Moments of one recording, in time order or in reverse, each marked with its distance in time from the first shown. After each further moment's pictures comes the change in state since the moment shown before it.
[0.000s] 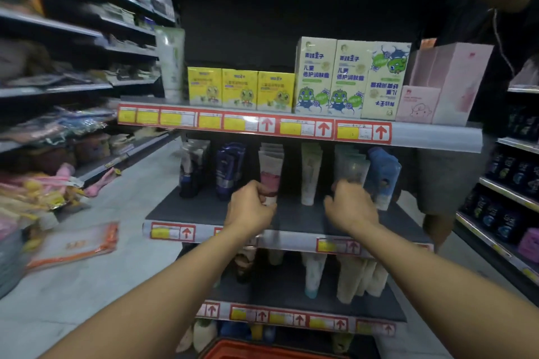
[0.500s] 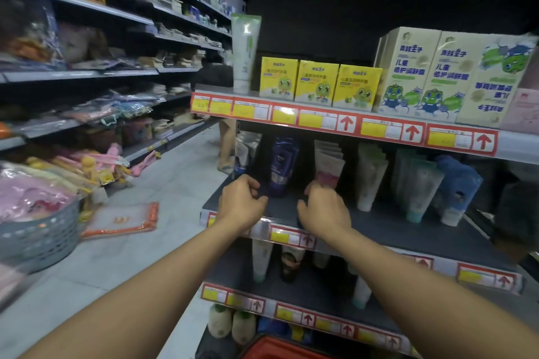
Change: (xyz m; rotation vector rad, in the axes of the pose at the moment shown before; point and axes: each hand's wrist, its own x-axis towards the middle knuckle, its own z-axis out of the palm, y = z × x) left_hand 0.019 -0.091 -0.092 0.064 0.149 -0.136; right_hand -0.013 -0.152 0.081 0.104 -0.104 -0.193
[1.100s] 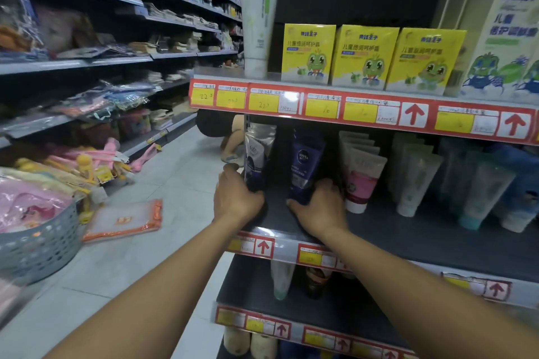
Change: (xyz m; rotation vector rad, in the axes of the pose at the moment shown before) left_hand 0.093 -0.054 0.009 0.029 0.023 -0.125; right_hand 0.066 -0.028 0.092 0.271 -0.007 0.209
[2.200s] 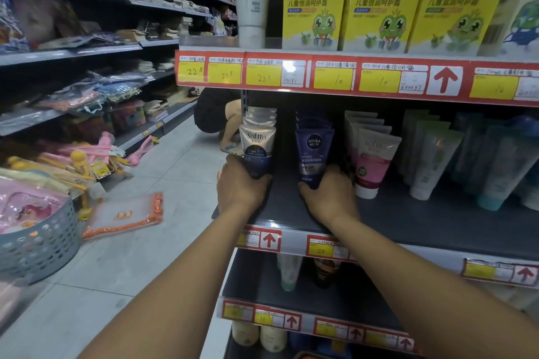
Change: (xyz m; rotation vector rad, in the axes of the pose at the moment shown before) left_hand 0.021 -0.014 0.025 -0.009 0.049 0.022; right_hand 0.011 0.008 0.012 0.056 0.059 0.007
